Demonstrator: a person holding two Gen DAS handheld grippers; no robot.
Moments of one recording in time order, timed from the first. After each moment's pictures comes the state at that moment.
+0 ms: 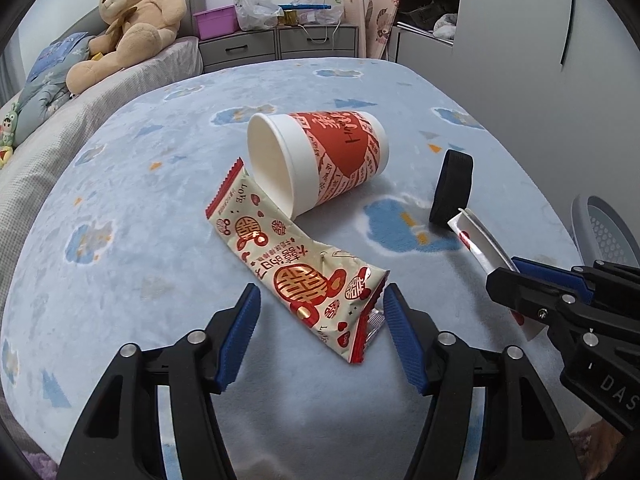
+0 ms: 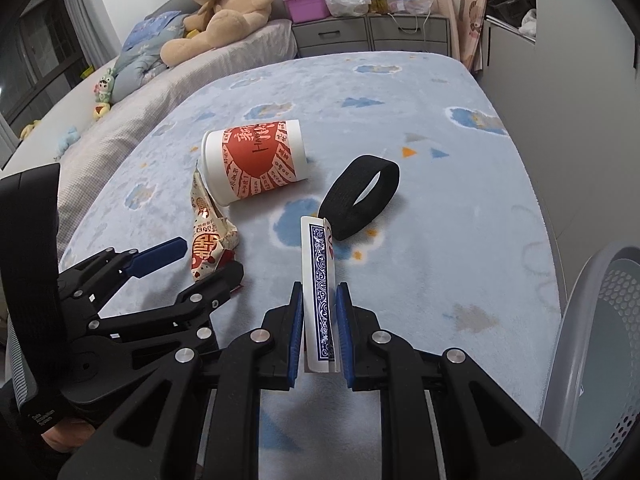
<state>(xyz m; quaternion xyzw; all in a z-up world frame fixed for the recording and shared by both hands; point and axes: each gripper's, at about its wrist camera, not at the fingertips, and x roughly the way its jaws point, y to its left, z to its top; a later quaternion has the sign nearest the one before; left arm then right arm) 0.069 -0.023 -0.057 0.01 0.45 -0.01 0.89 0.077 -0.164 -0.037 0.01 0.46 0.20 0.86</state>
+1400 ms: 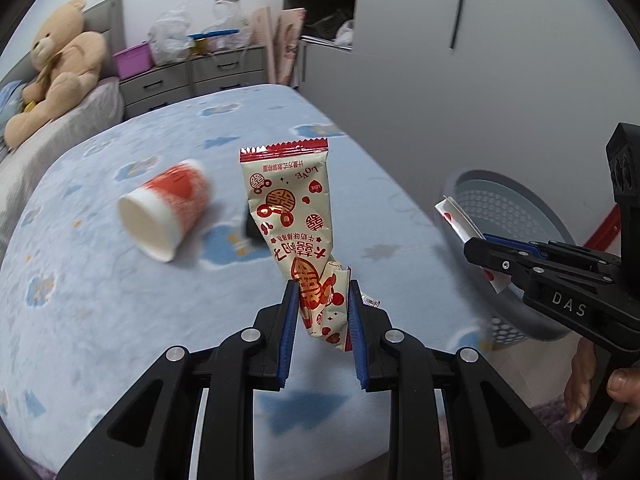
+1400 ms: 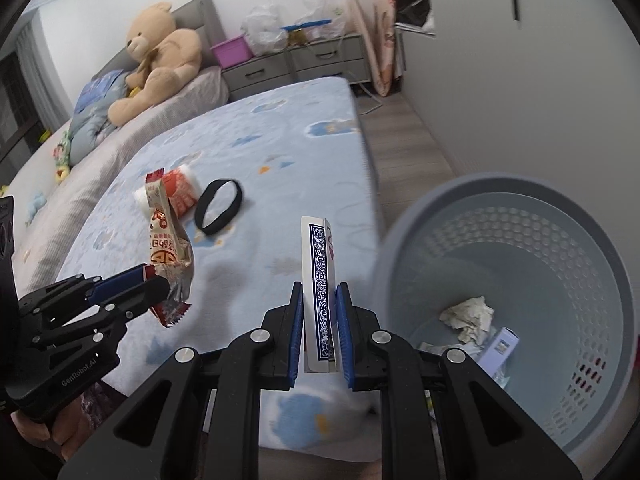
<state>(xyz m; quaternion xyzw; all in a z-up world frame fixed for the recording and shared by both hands) 0.027 -0.121 -0.012 0.04 0.42 -0.15 0.89 0.024 -0.301 -0.016 0.09 0.42 0.09 0.90</state>
